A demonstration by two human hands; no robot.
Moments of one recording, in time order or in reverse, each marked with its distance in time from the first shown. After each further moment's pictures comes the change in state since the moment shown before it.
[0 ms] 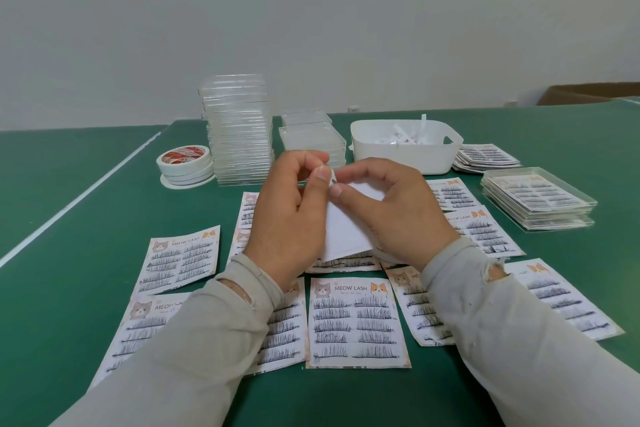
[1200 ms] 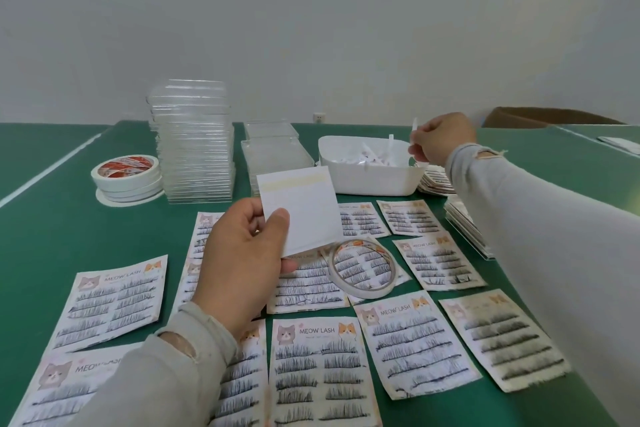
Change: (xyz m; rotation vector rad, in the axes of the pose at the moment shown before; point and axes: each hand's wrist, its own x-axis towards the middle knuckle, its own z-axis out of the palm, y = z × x) left_hand 0.005 -0.029 0.005 -0.293 0.045 -0.444; right_hand 0.145 0.071 -0.133 -0.376 0.403 0.589
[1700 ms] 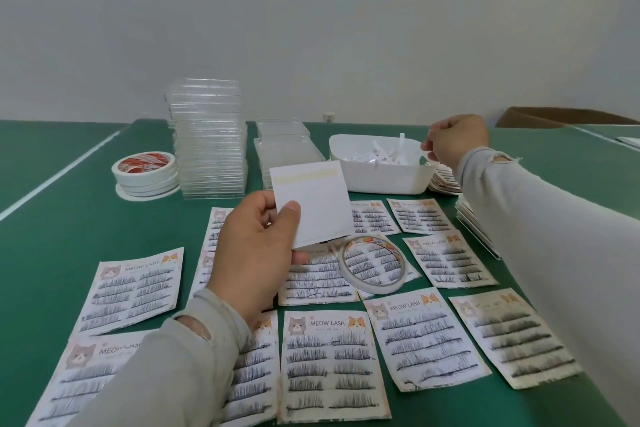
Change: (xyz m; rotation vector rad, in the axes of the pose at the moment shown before) left_hand -0.002 0.006 -0.001 -0.020 0.000 -0.004; right_hand -0.004 0.003 0.006 0.085 0.058 0.056
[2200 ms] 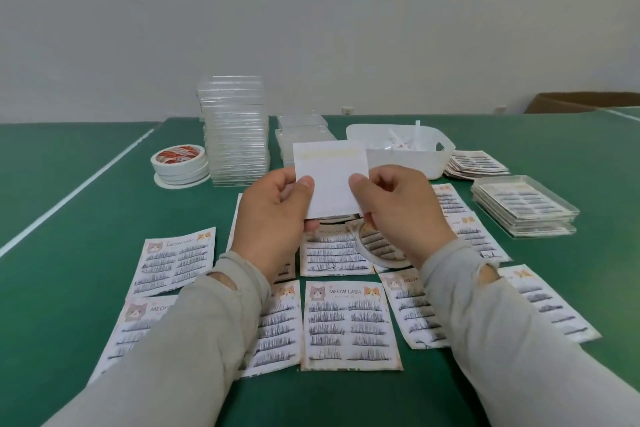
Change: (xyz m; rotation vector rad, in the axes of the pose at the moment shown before) left_hand -0.002 0.012 -0.006 0.083 -0.036 0.082; right_hand -0.191 0.008 0.025 0.143 -0.378 -0.343
